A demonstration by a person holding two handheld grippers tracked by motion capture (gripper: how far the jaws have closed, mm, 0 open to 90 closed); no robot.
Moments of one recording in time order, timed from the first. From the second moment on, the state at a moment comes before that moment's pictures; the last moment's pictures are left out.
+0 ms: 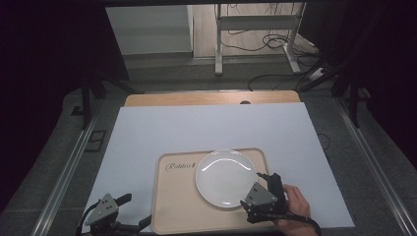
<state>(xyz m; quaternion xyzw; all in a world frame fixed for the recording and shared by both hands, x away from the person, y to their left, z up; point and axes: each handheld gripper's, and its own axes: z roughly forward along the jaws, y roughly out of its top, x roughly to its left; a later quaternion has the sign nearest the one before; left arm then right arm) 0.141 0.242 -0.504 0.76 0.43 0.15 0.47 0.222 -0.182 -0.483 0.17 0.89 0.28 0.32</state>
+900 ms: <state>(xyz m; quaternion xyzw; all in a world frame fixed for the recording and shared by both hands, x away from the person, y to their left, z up) 0.141 0.242 -0.504 0.76 0.43 0.15 0.47 0.235 -0.207 -0.478 0.23 0.88 0.31 0.28</state>
